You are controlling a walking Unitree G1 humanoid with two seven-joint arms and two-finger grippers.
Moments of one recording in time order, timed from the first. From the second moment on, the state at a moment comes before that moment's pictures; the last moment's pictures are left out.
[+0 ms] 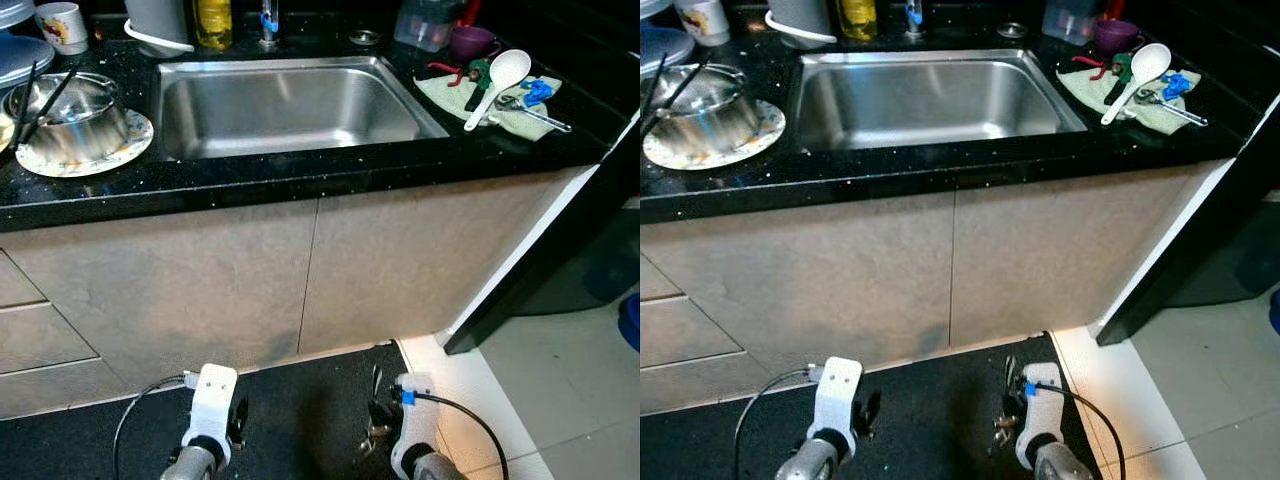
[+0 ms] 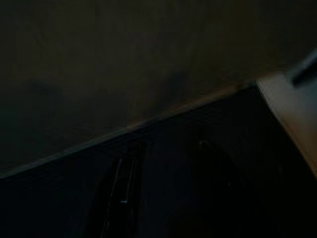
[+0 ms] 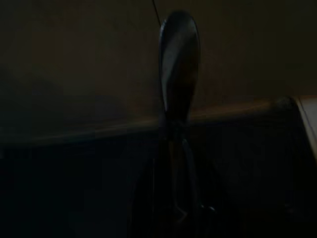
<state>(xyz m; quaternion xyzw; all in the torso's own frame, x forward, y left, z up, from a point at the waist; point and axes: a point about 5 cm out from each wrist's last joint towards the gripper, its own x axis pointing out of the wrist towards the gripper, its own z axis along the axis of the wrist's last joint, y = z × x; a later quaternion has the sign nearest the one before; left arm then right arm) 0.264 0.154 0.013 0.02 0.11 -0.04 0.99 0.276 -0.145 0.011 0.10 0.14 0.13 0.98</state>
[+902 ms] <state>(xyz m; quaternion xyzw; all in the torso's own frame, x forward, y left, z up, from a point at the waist) 0.243 0.167 -0.004 -0.01 0.17 -0.05 0.98 0.282 -0.138 0.034 0.11 0.10 0.16 0.97</state>
